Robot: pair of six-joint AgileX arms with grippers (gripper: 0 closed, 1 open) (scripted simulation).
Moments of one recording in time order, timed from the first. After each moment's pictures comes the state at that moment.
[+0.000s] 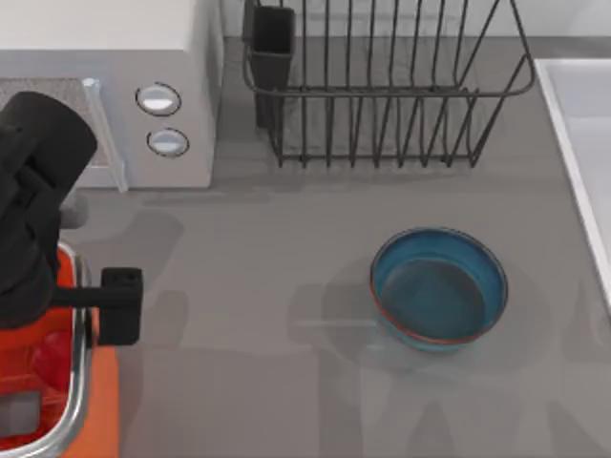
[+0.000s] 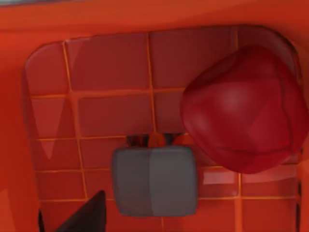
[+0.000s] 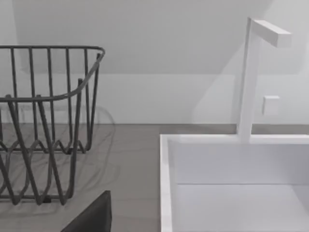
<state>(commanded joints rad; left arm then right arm) -0.35 1.35 0.93 -1.09 -0.17 -0.41 0.00 0.00 0.00 0.00 0.00 0.00</state>
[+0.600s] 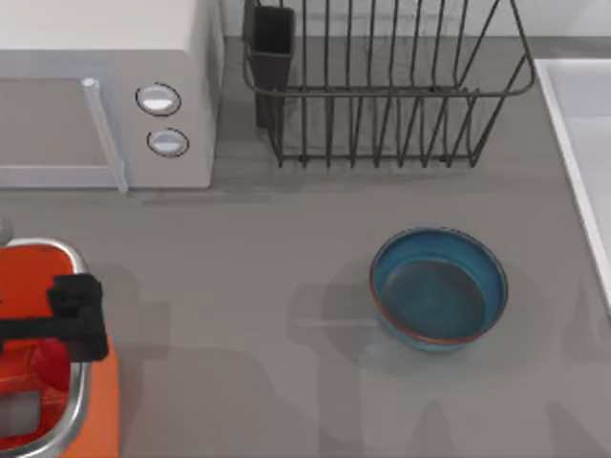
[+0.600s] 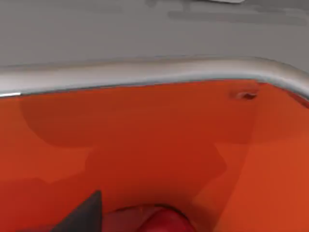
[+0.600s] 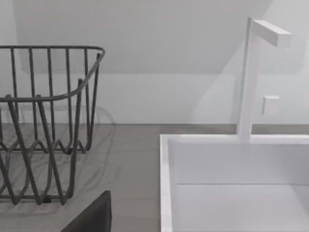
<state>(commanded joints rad) -0.17 0.64 0.42 -0.51 -0.08 -0.18 0.00 0.00 0.00 0.00 0.00 0.00</state>
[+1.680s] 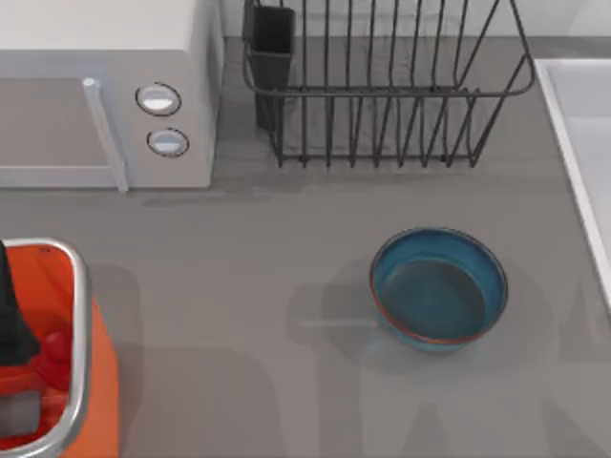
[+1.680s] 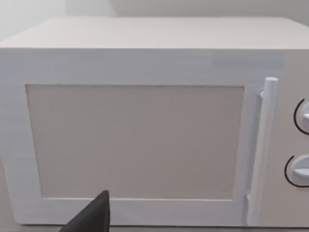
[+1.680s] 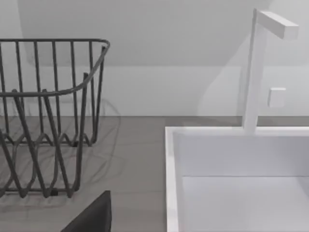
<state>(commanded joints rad) 0.00 0.00 0.00 0.00 0.00 0.00 0.01 0.03 0.03 -0.03 0.00 0.01</state>
